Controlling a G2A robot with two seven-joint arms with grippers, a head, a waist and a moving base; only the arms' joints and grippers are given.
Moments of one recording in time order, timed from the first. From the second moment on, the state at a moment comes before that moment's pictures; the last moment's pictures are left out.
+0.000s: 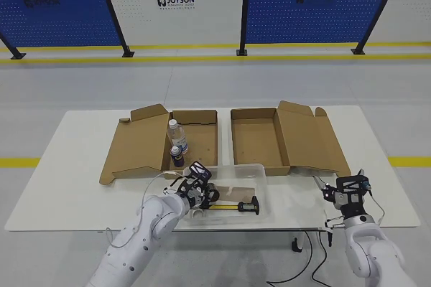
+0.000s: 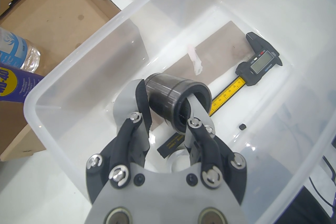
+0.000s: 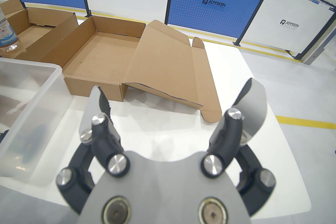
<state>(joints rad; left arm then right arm) 1.25 -1.25 -1.07 -1.52 1.22 -0.28 -0.60 -1.73 -1.15 1.60 -1.80 -1.33 0.00 0.00</state>
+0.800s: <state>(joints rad) 1.22 -1.25 -1.04 -1.46 1.26 -0.26 -0.57 -1.73 -1.15 1.60 -1.80 -1.33 0.00 0.00</state>
